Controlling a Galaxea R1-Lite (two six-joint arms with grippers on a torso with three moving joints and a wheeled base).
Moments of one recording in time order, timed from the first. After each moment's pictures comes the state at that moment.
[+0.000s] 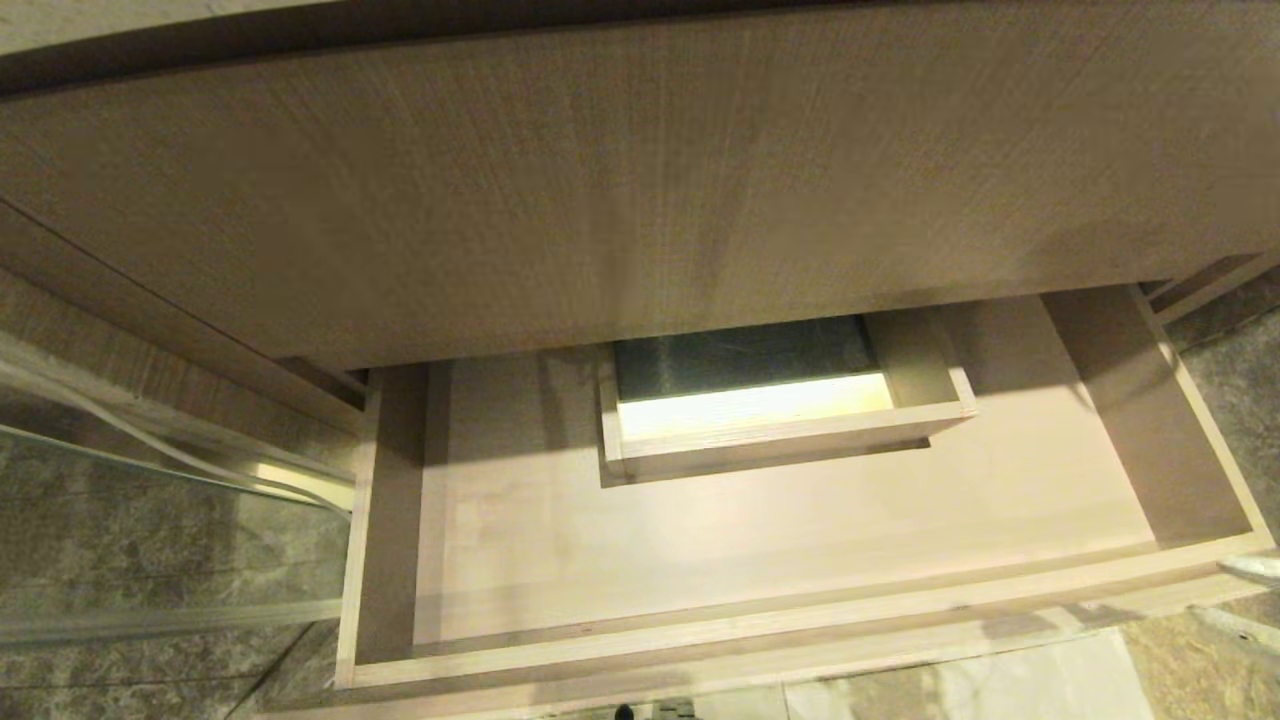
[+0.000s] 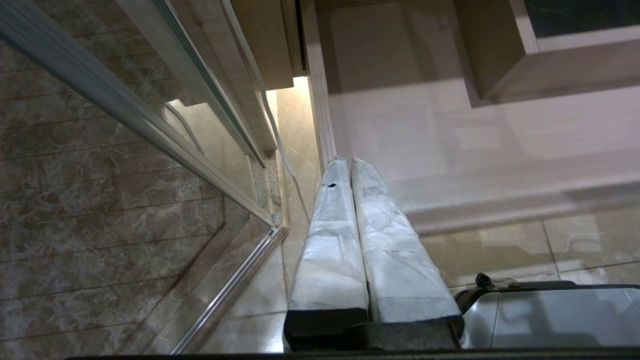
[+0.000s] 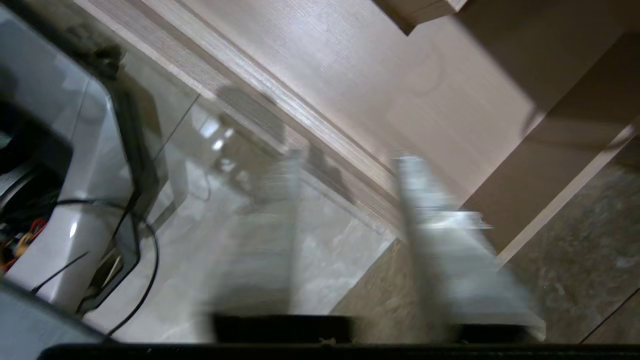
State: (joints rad) left arm 0.00 0.00 0.00 0.00 0.00 0.00; right arm 0.07 0.84 -0.55 0.25 0.12 -0.76
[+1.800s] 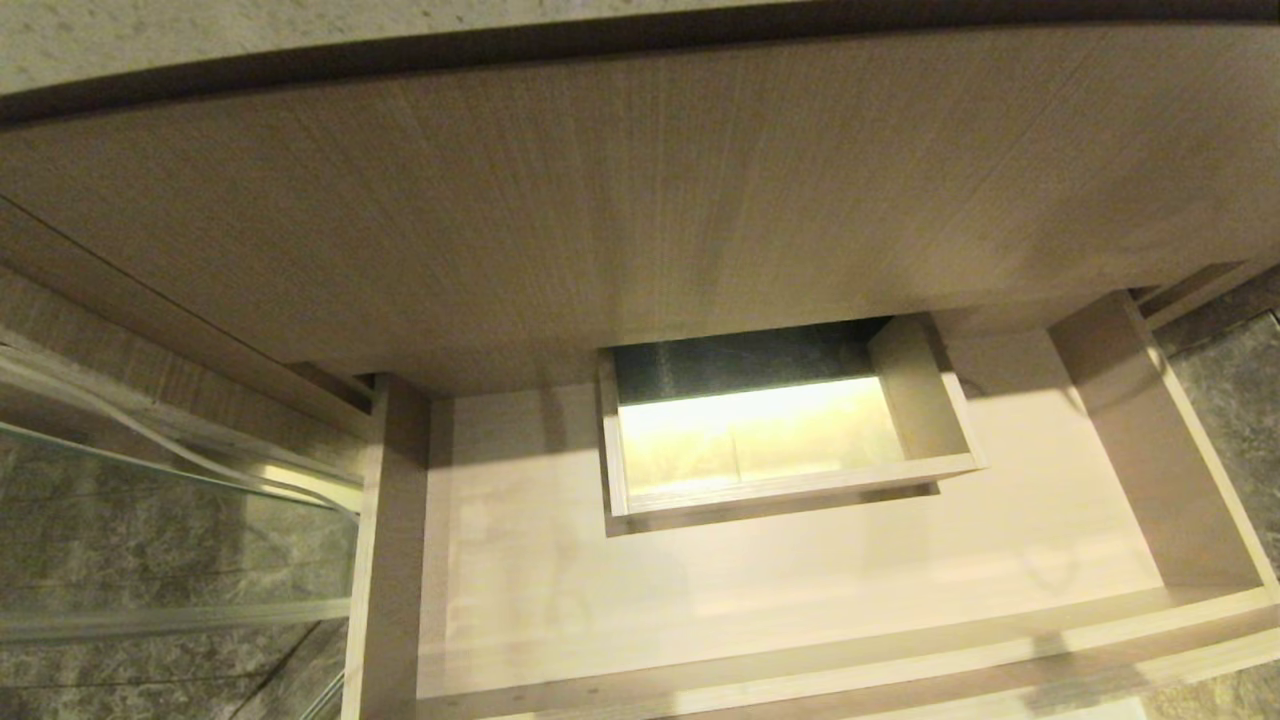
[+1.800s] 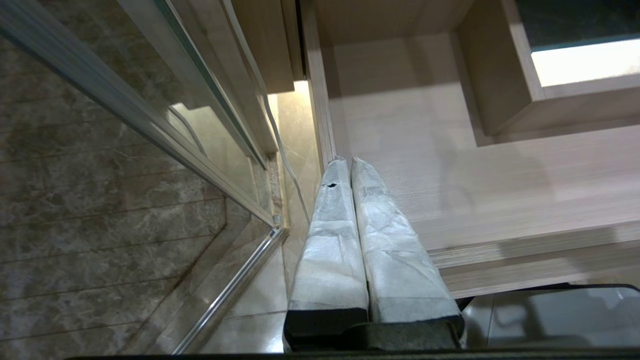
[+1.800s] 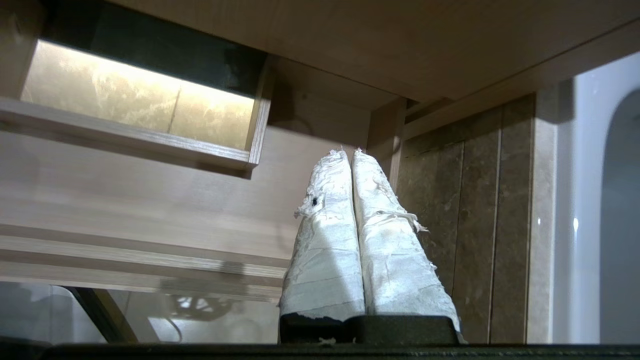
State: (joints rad) left arm 0.00 0.00 0.00 0.00 0.00 0.00; right arm -0.19 0.58 -1.10 0.56 0.15 -0.47
